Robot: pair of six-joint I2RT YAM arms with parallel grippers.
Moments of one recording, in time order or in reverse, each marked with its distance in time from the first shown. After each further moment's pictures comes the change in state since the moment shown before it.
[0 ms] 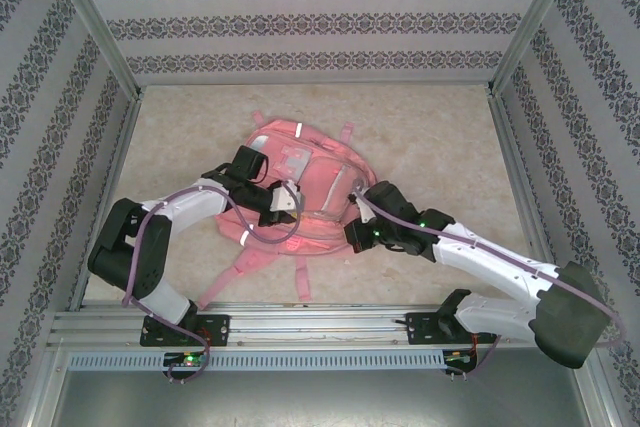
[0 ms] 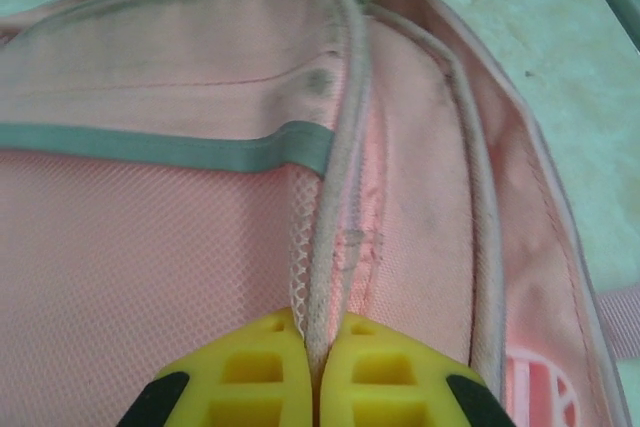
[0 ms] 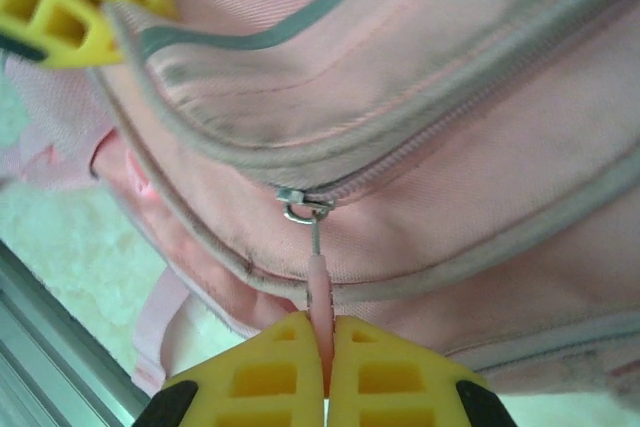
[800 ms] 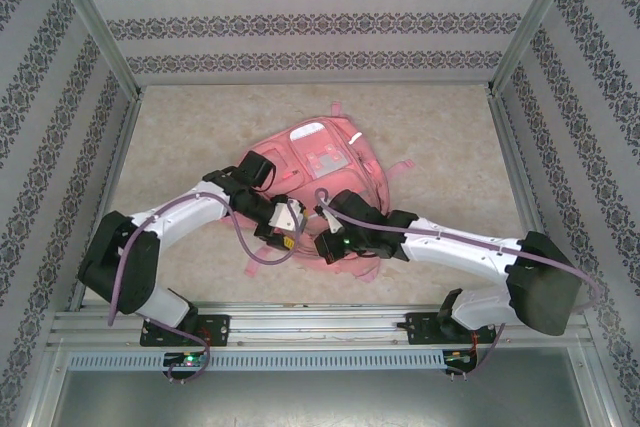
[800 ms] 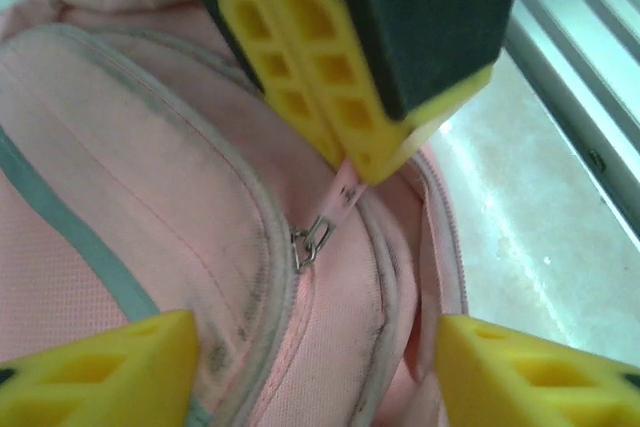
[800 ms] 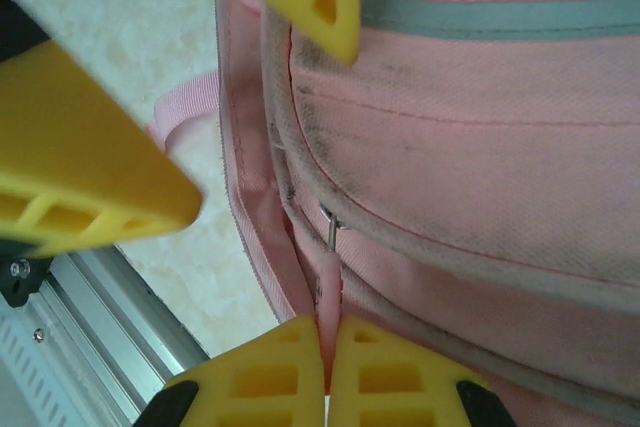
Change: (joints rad) left arm -0.116 -0.068 0.044 -0.275 -0.065 0.227; right arm 0.177 0.193 0.085 0.095 -0.029 0.096
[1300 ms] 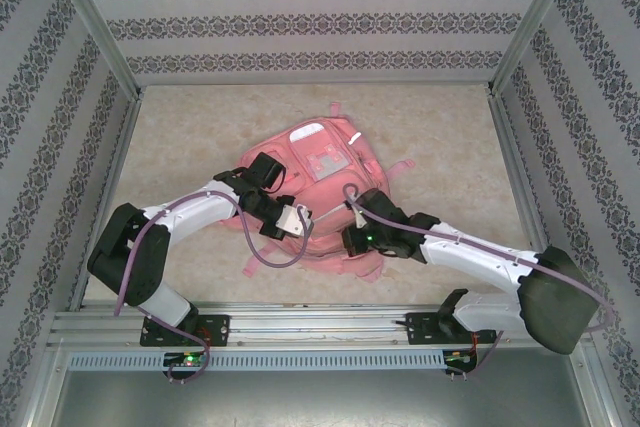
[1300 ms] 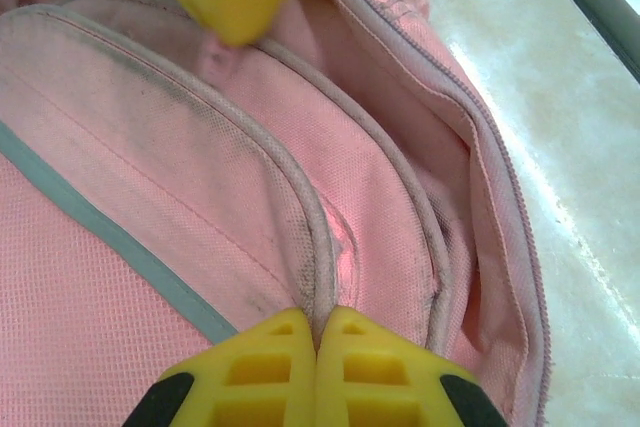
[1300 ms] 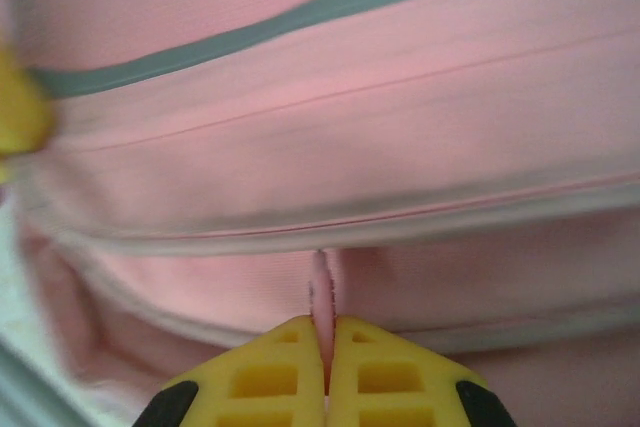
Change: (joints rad) left arm -0.036 0.043 0.024 0.032 -0.098 0.058; right arm -0.190 -0.114 -0.145 -0.019 0.101 -0.004
